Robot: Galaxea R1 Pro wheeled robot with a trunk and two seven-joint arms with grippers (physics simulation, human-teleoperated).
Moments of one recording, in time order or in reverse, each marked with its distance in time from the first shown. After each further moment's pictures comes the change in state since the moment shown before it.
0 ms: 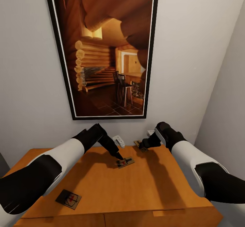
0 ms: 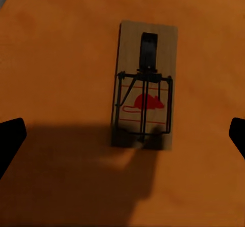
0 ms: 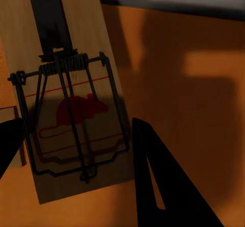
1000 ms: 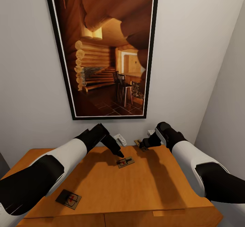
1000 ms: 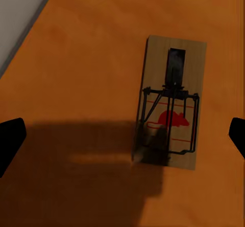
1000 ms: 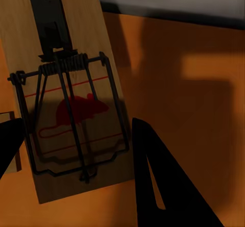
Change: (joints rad) left arm 0.000 -0.027 0.004 -0.001 0.006 0.021 0.119; right arm 0.000 -0.004 0.000 0.001 0.001 -0.020 -0.001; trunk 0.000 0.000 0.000
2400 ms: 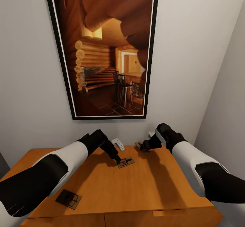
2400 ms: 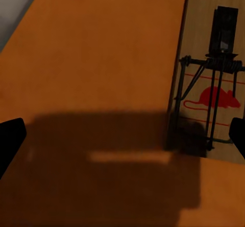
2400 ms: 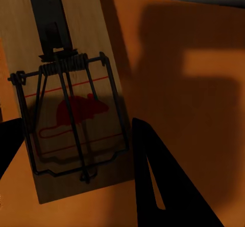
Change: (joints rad) left arm 0.001 -0.028 -0.001 0.162 0.009 -0.123 0.118; right arm 0.000 0.000 0.000 0.032 0.001 -0.001 -0.010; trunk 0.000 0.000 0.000
